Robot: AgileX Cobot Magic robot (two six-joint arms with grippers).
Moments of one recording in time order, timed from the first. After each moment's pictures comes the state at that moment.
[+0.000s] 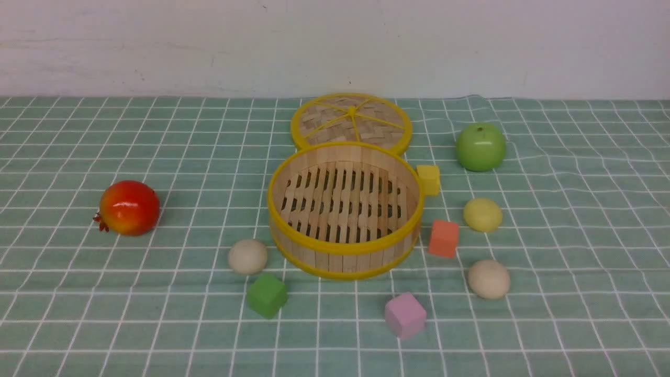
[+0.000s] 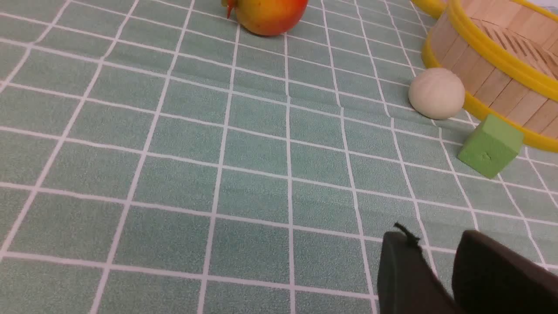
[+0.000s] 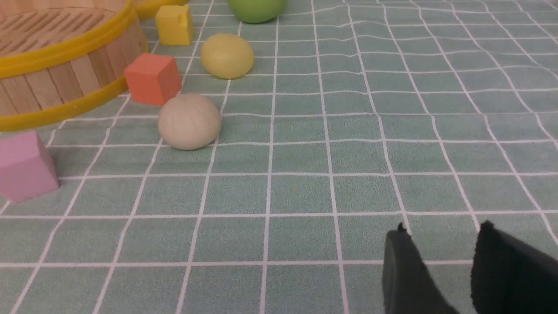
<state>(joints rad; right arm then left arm) 0.05 -0.01 0.02 -0.09 0.37 0.18 -0.09 -0.01 0.03 -0.07 0.38 -0.25</state>
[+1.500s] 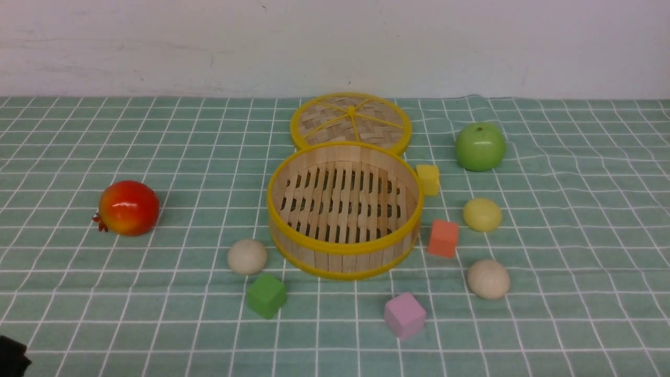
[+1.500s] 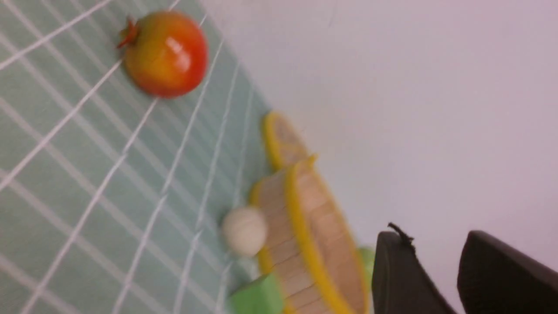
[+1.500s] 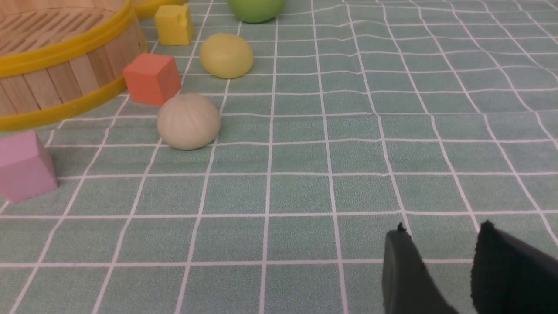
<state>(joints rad) 0.05 -0.01 0.02 -0.09 0.37 0.18 -0.09 -0.01 0.03 -0.59 0.03 -0.48</state>
